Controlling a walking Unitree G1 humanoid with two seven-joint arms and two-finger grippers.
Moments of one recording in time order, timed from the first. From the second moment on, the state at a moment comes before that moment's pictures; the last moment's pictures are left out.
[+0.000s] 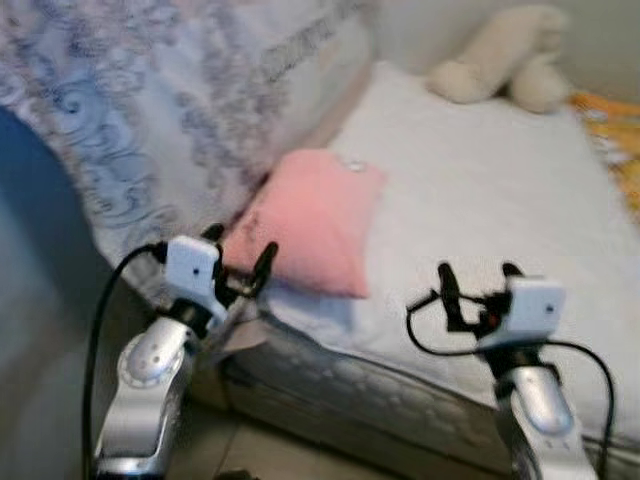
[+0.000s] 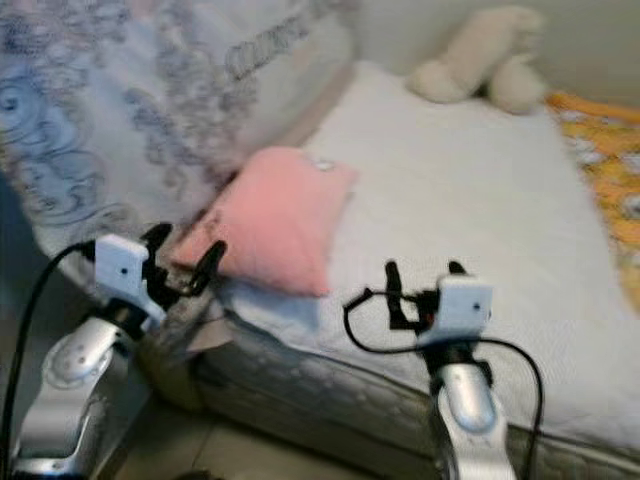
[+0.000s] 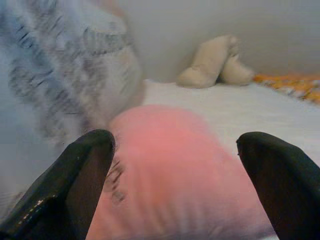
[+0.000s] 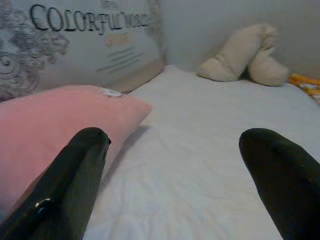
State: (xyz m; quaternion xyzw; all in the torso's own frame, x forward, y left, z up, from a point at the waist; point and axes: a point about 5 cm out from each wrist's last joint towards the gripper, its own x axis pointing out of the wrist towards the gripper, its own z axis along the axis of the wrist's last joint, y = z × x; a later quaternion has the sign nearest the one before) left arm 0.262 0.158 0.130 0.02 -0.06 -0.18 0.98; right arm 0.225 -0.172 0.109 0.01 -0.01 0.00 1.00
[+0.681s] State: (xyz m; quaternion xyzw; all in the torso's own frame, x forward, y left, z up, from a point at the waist) left arm 0.264 0.149 0.127 0.01 -0.05 -0.18 0.98; right arm 0.260 -0.158 0.102 0.01 0.00 0.02 1.00
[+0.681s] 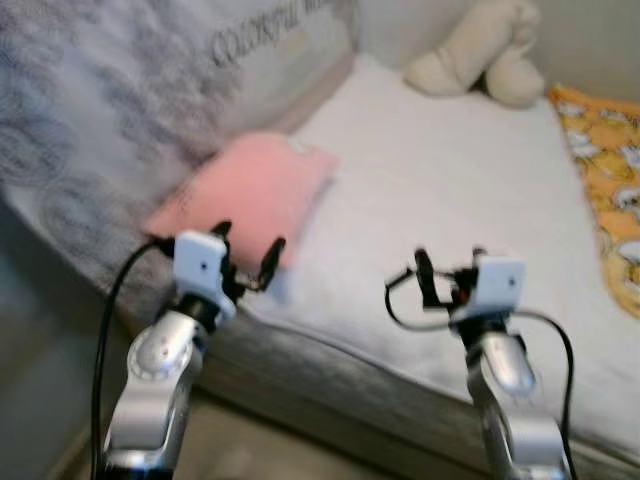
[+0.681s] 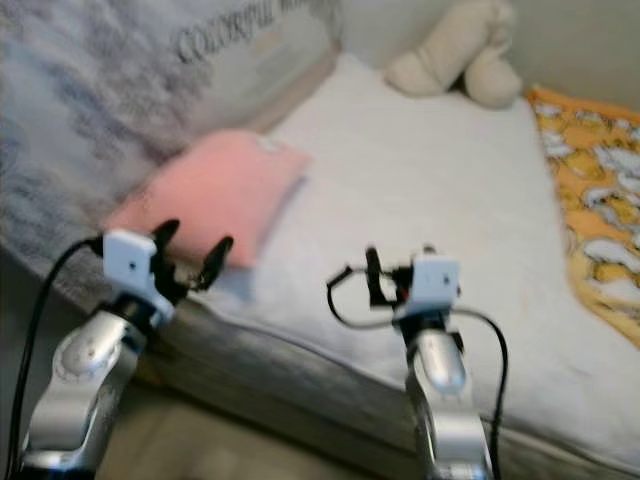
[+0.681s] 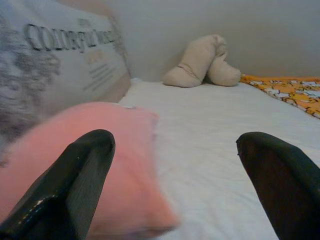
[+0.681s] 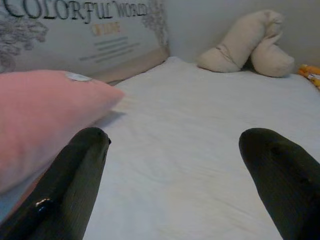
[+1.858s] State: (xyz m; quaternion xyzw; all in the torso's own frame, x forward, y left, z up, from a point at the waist) left arm 0.284 0.138 0.133 -0.03 -0.07 -0.21 0.97; right arm 0.272 -0.169 0.103 -0.01 -0.01 -0.03 1.00
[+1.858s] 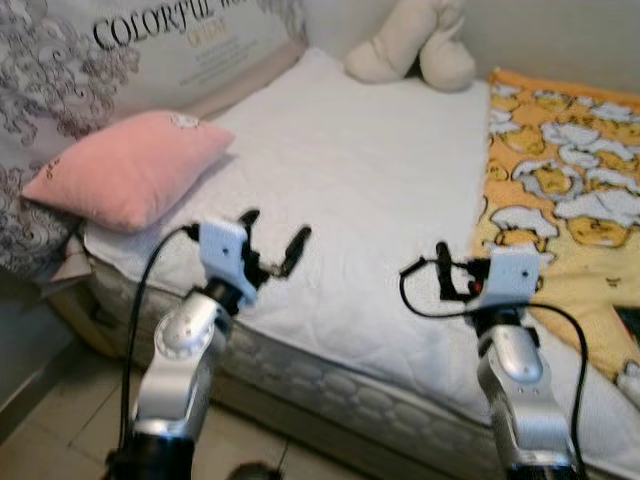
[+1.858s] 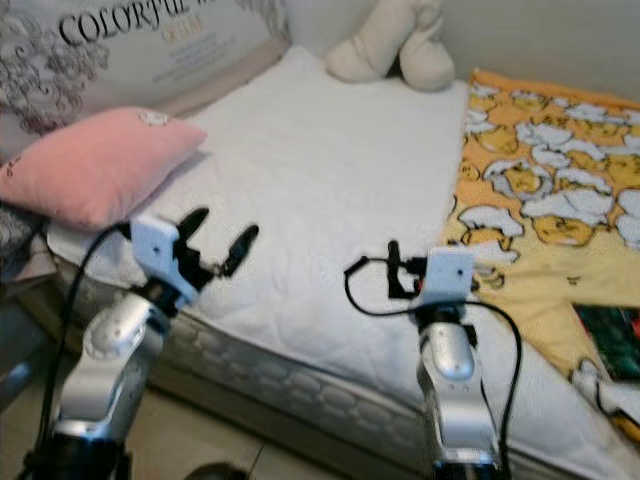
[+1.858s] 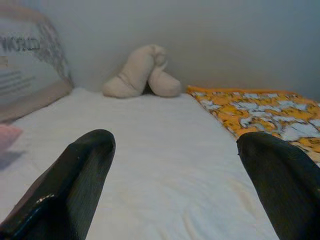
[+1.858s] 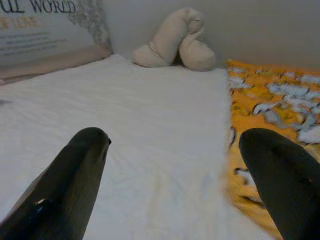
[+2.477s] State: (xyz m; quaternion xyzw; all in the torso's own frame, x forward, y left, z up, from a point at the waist) left arm 0.290 0.154 0.115 -0.04 -0.01 -0.18 0.98; right arm 0.248 -0.179 0.086 0.01 0.02 -0.09 1.00
